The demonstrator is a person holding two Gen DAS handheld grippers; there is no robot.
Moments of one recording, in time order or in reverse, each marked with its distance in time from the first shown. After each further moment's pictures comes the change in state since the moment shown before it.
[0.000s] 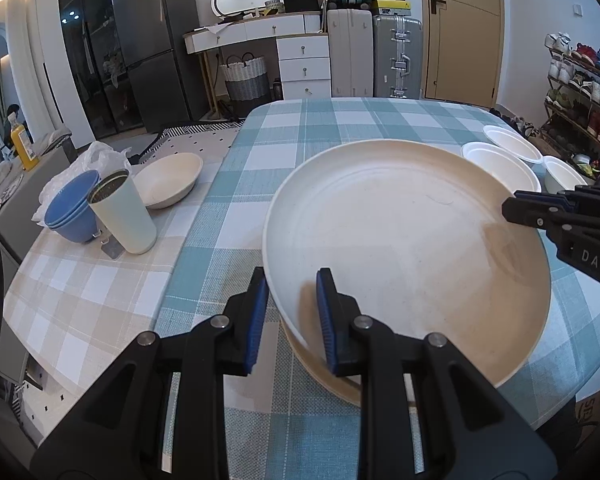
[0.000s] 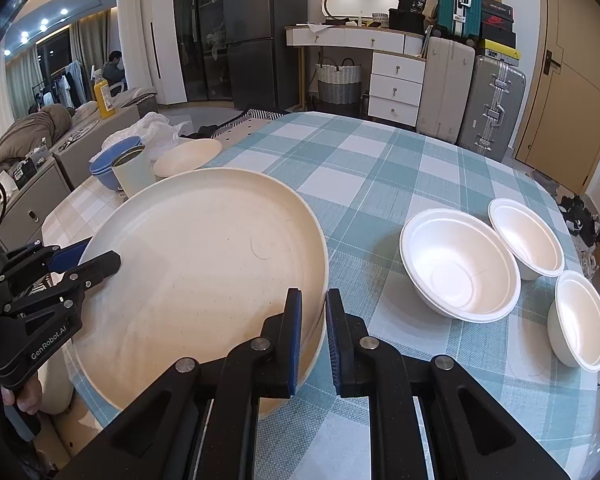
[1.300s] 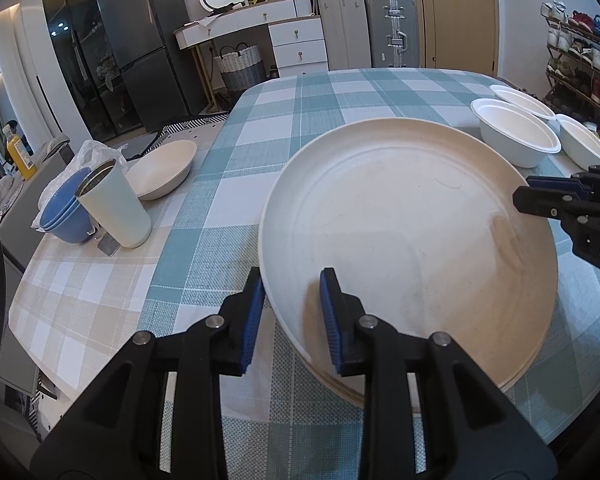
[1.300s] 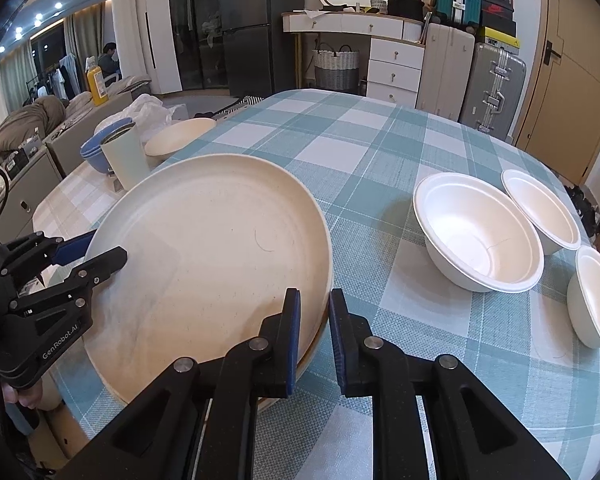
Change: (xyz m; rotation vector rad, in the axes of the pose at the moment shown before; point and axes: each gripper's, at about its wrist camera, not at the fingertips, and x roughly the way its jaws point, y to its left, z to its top) left arm 0.065 -0.010 -0.019 0.078 0.044 0.037; right arm 0.036 0.005 -0.024 -0.008 0.036 -0.020
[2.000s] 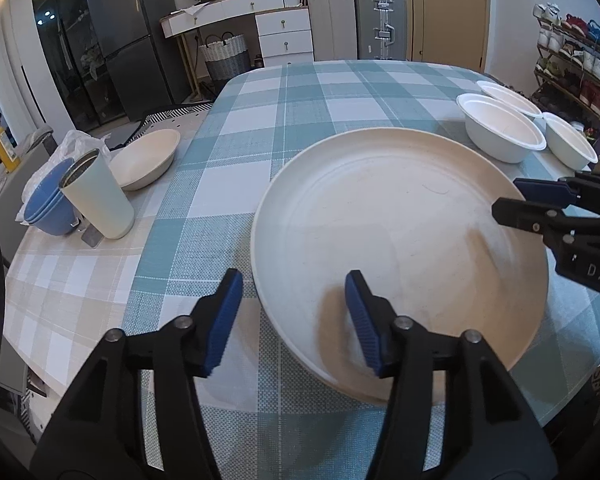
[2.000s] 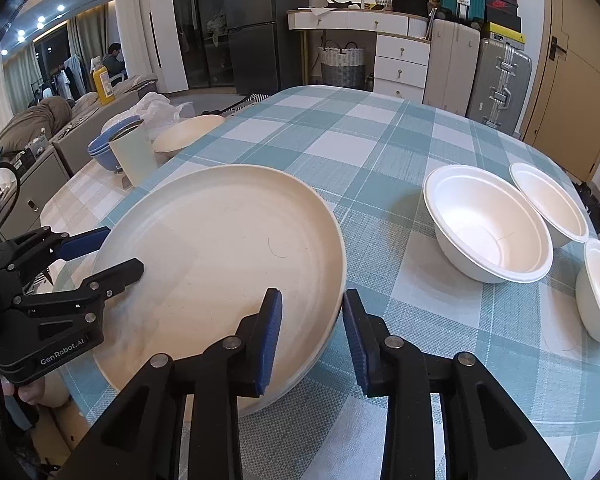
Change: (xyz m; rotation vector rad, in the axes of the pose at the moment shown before) left arm -0.004 0.003 -0.002 -0.014 0.038 -0.083; right arm 0.000 -0.002 -0.005 0.013 0.012 0.049
